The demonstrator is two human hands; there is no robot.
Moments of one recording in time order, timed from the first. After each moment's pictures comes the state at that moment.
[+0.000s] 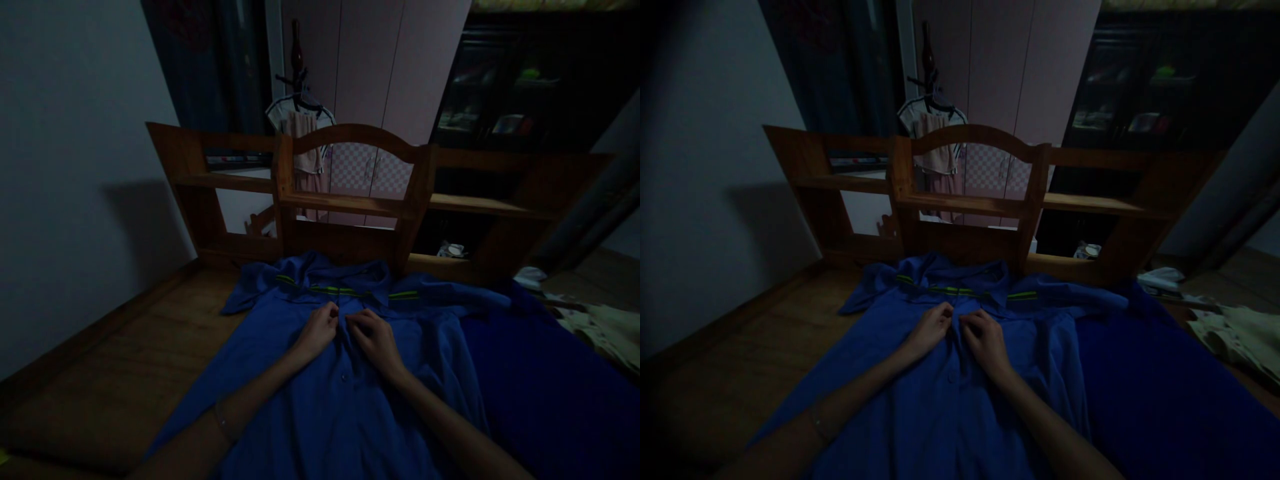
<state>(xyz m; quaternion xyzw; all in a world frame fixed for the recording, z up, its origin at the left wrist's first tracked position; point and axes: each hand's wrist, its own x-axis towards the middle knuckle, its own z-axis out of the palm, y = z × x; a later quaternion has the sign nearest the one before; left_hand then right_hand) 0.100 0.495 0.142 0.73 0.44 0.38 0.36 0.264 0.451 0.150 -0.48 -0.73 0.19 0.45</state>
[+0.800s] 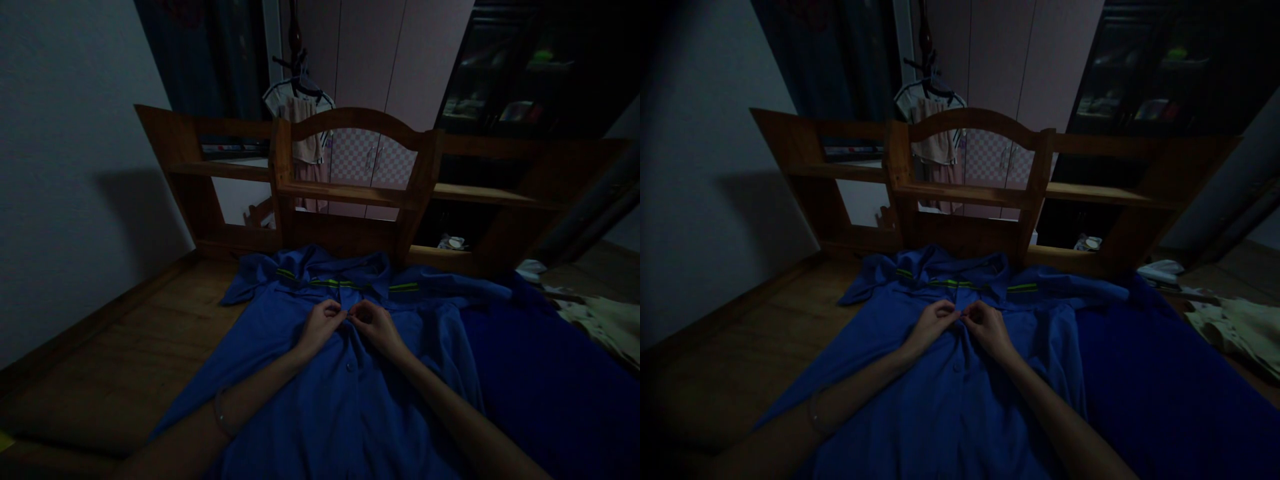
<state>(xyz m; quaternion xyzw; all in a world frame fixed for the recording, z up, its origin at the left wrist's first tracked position) 0.112 0.487 0.127 0.56 0.44 0.46 0.54 0.275 0.468 0.141 -0.51 -0.71 0.29 0.40</state>
